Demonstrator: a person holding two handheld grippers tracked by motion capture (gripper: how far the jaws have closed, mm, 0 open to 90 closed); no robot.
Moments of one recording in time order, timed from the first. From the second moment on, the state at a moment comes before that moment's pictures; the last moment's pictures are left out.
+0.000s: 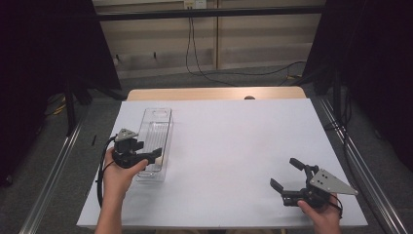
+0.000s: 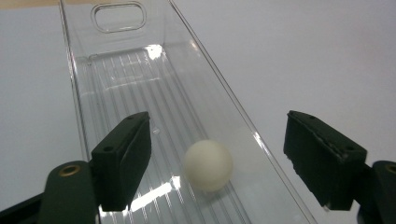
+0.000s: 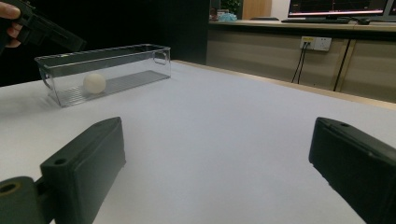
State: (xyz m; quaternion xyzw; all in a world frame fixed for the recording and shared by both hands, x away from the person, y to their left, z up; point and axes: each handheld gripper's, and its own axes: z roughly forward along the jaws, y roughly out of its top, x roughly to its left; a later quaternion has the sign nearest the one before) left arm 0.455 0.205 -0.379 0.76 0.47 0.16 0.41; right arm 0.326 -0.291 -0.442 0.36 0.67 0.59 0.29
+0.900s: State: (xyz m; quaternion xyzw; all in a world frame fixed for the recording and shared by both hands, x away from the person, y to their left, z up) left arm 0.435 0.211 -0.385 0.73 0.45 0.19 0.48; right arm 0.326 -0.292 -0.441 0.36 0.66 0.59 0.29
